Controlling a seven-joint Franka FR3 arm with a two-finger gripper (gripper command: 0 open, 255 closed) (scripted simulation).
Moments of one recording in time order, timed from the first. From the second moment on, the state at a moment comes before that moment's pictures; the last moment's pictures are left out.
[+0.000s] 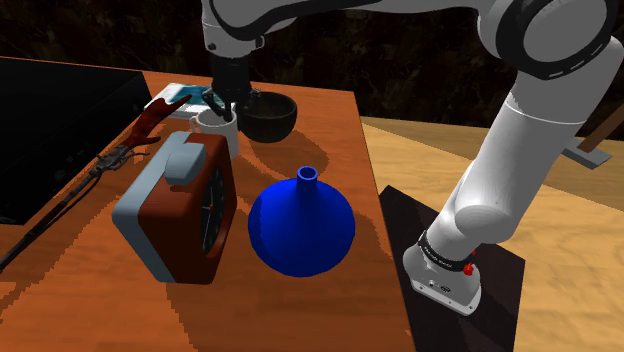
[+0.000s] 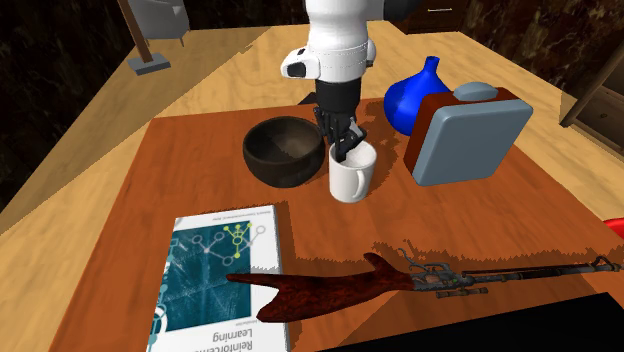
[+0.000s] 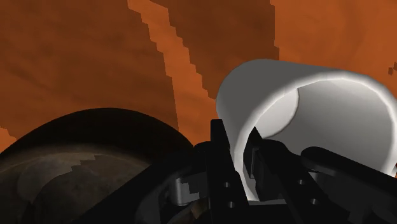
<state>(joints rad) 0.06 0.11 0.32 -1.75 0.04 1.86 0.89</state>
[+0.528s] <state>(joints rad) 0.06 0.10 0.33 -1.64 0.04 1.76 0.90</state>
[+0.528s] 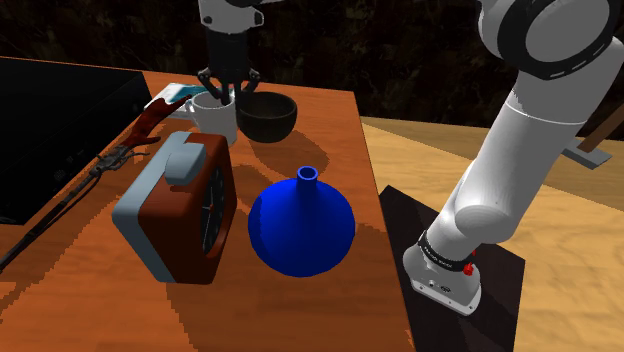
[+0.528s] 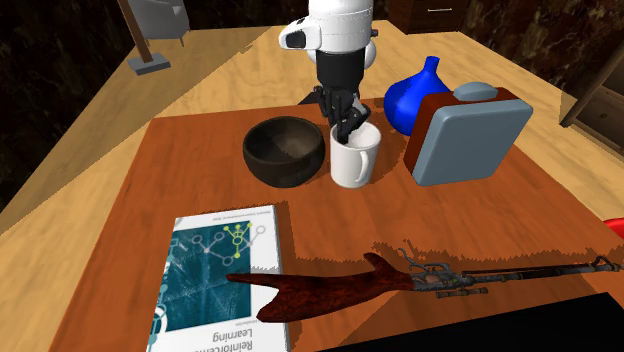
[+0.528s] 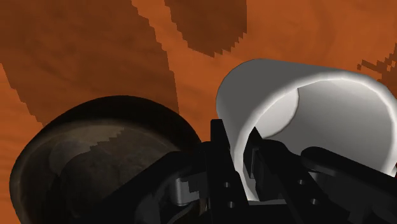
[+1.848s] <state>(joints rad) 0.08 0.19 0.33 -1.26 0.01 1.46 0.93</state>
